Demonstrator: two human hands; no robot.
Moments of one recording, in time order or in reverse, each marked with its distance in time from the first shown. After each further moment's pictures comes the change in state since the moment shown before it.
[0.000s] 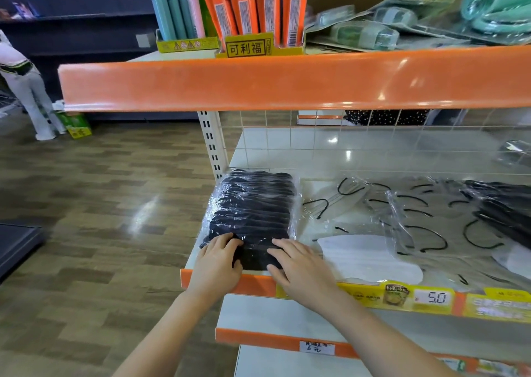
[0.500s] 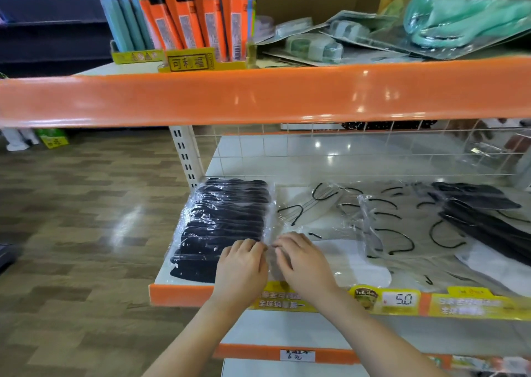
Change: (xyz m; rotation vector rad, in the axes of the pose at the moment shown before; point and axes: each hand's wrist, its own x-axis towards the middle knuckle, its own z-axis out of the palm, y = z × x) left_hand 0.017 0.100 0.011 0.050 0.188 0.181; right_hand -0.008 0.043 -0.025 0.130 0.322 0.101
